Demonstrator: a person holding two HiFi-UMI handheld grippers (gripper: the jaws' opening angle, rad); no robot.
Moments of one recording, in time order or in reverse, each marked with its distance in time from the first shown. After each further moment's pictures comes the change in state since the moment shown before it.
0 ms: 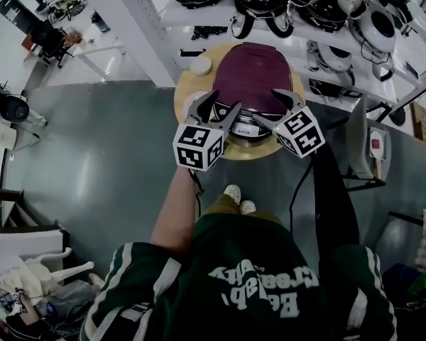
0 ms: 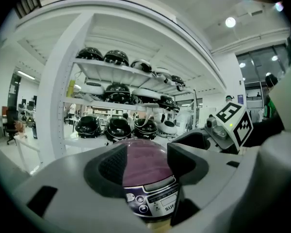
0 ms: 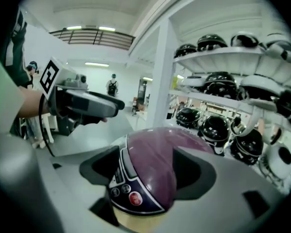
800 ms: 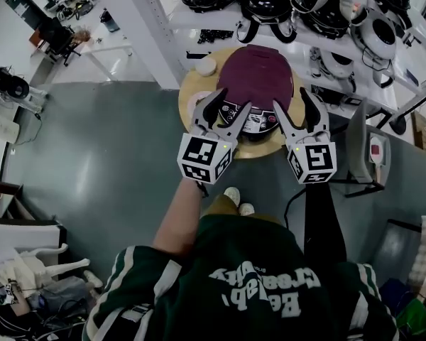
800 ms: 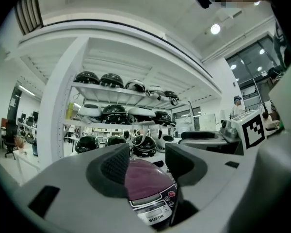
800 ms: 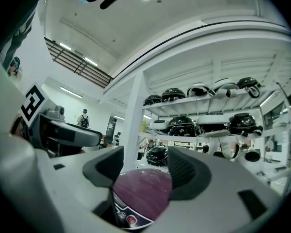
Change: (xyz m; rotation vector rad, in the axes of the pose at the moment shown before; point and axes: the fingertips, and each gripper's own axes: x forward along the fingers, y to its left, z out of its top) left arm -0.045 -0.048 0.054 0.086 -0.205 0.017; right arm -0.119 -0.010 0.066 0.097 -0.521 -0.420
